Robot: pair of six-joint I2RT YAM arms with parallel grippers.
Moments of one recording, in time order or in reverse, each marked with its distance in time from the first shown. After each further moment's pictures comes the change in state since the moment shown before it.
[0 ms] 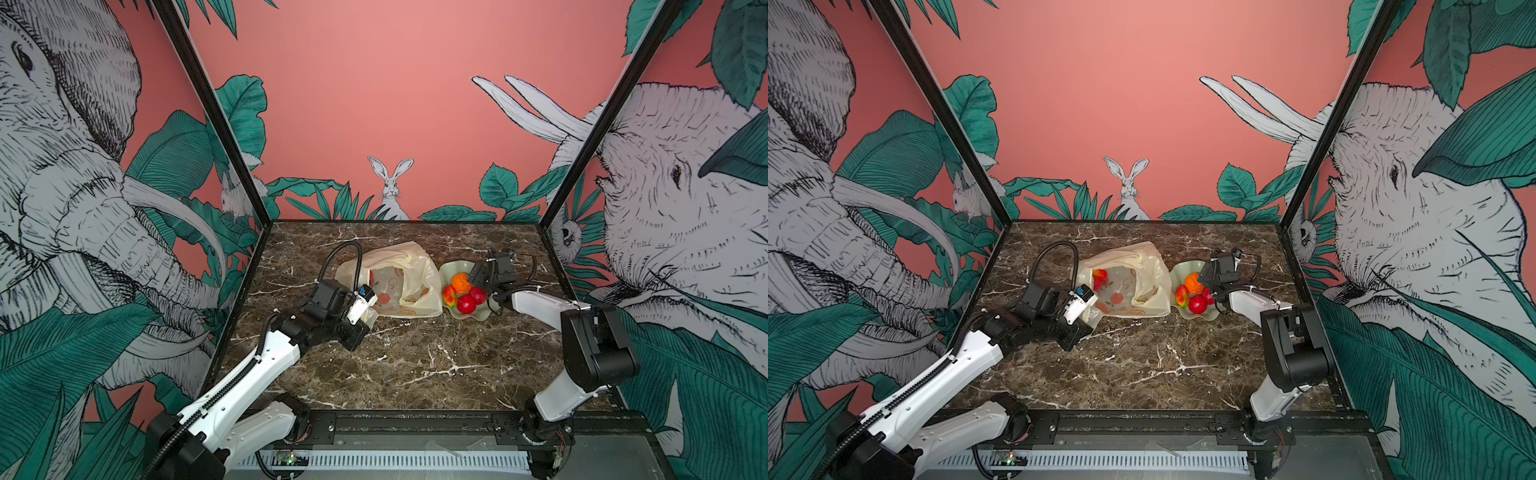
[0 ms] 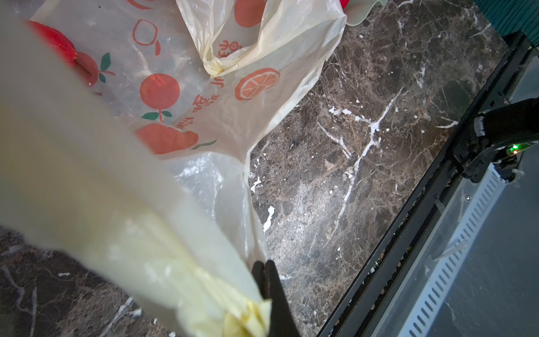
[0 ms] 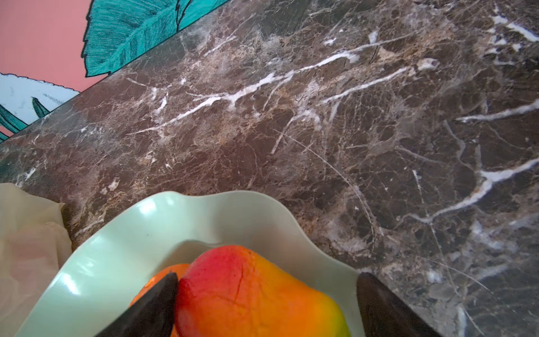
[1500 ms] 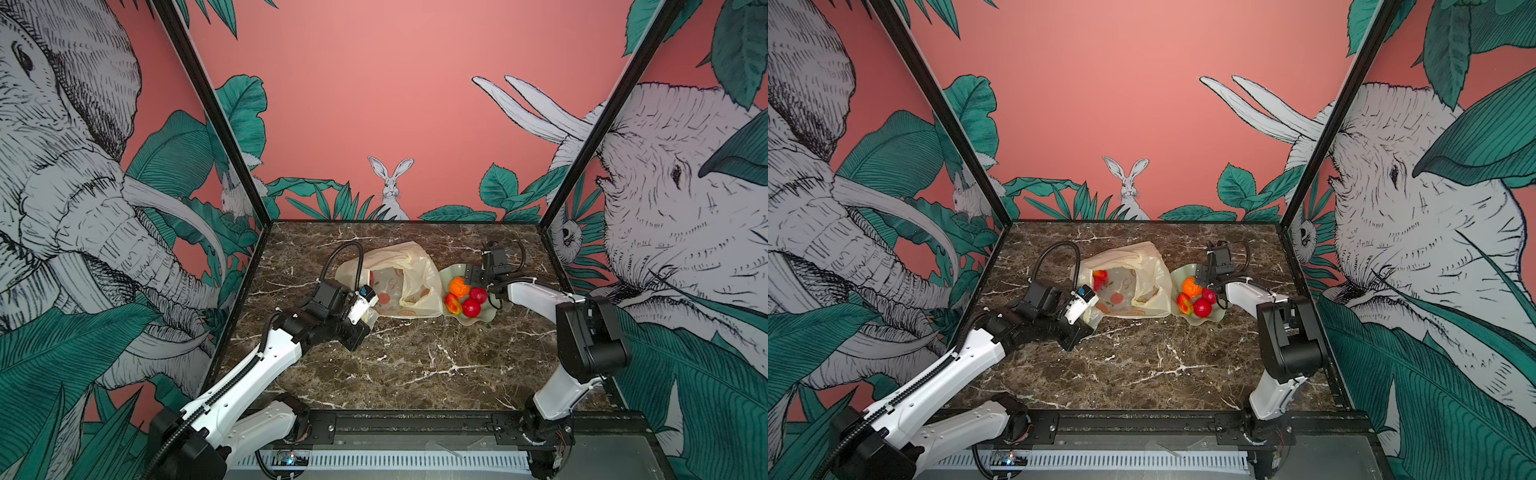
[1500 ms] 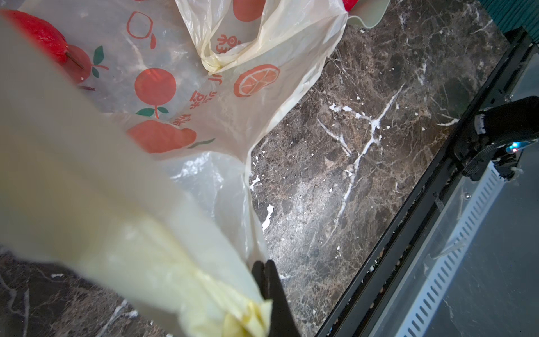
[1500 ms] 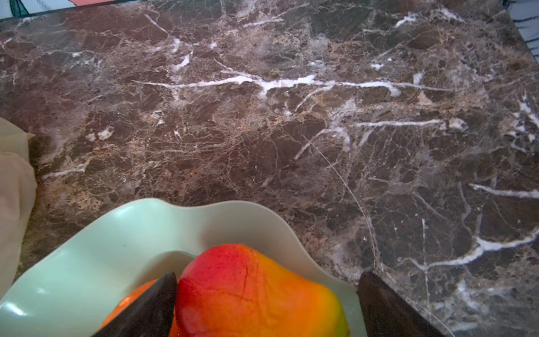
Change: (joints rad) left arm 0.000 0.018 0.000 0.000 0.006 0.000; right arm 0.029 0.070 0.120 -0.101 -0.001 -0.317
